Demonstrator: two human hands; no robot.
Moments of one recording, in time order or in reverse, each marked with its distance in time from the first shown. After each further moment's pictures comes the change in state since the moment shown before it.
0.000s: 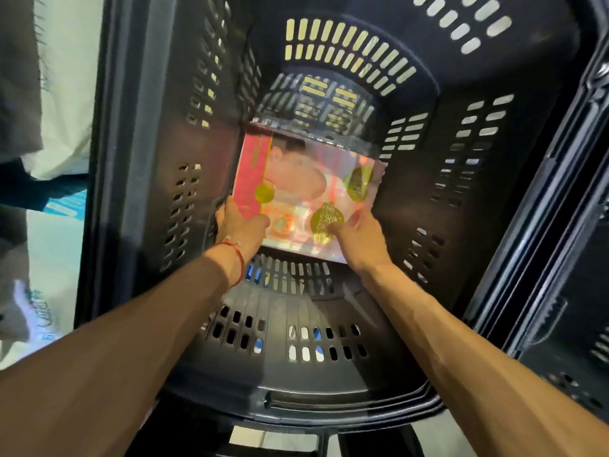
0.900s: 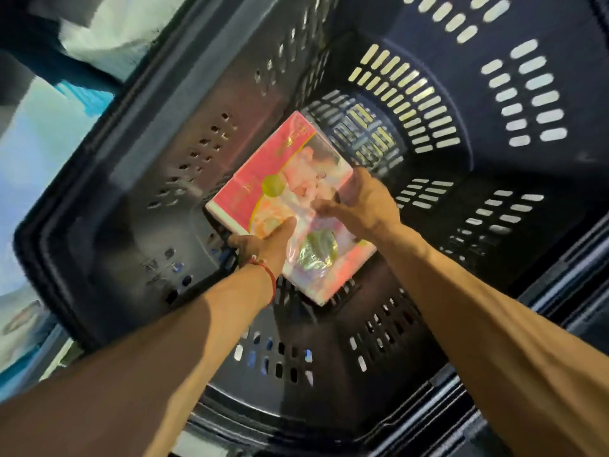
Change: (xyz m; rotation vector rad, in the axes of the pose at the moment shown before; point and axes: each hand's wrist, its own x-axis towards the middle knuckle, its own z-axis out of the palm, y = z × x) left_hand -0.026 -0.010 0.075 -0.696 0.149 -0.472; right_hand 0.096 -0.065 -0.014 -0.849 -0.163 -0.531
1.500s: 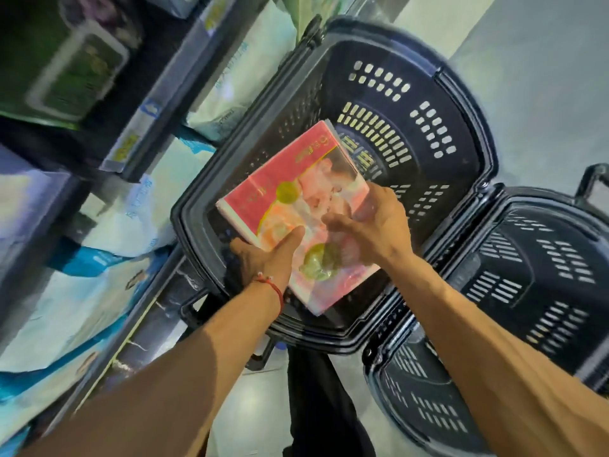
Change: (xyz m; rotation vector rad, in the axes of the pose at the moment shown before) left_hand -0.185 0.002 -0.105 -0.037 0.013 0.197; right_hand -0.171 -0.065 -0.085 0.161 0.221 -0.141
